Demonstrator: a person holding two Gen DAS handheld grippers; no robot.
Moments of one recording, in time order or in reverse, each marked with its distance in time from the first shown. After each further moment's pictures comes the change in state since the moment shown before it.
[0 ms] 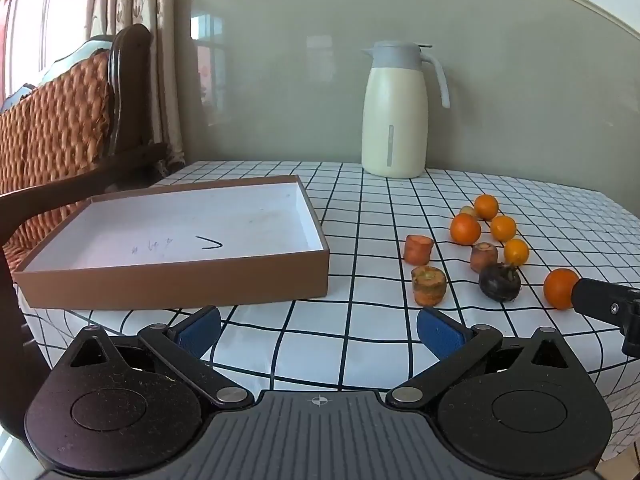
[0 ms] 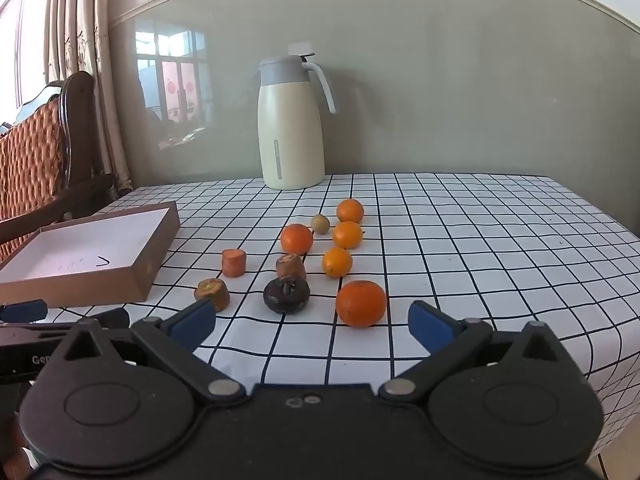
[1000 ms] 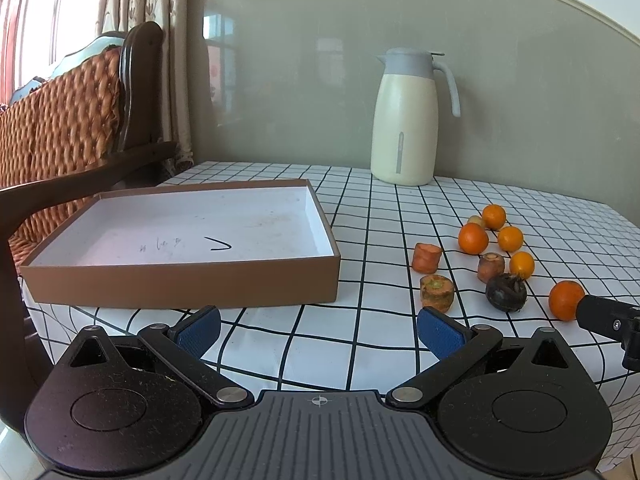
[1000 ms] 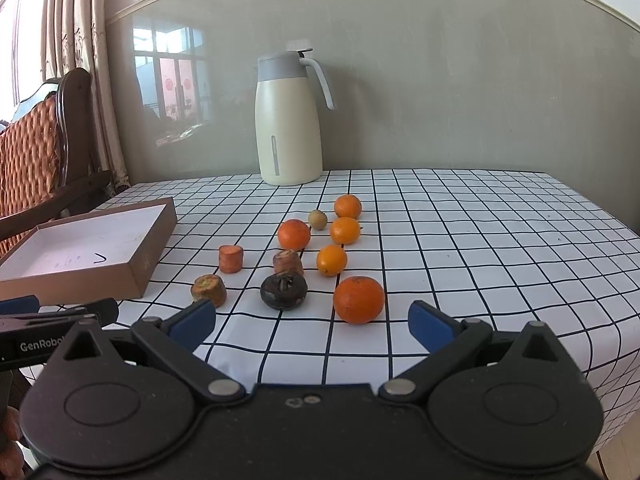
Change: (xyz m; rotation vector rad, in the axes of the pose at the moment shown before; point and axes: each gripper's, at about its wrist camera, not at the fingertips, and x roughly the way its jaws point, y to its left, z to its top) left arm -0.001 0.004 0.000 -0.033 -0.014 0.015; right arm 0.003 0.000 0.000 -0.003 0.017 -0.006
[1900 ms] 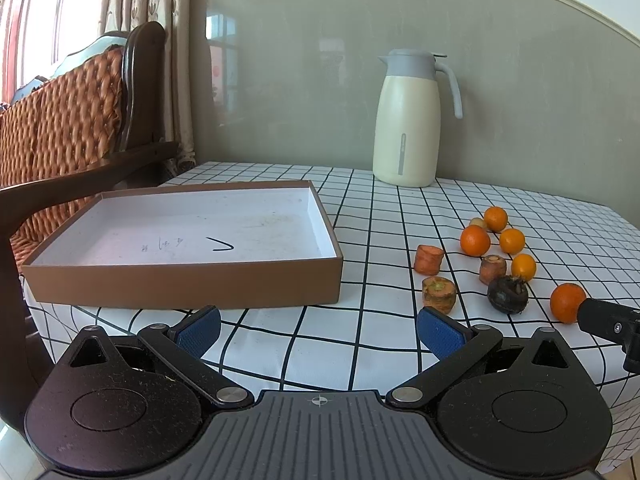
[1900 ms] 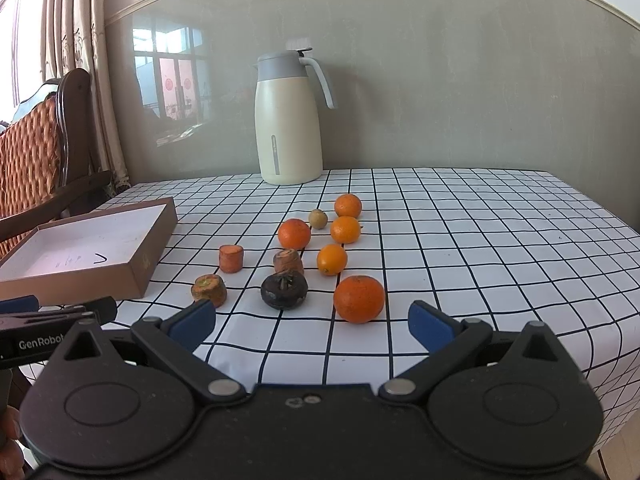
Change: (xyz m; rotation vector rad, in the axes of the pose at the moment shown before) left arm 0.000 0.002 0.001 -0.007 0.000 0.001; right arm 0.001 -0.001 0.001 0.004 0.004 0.004
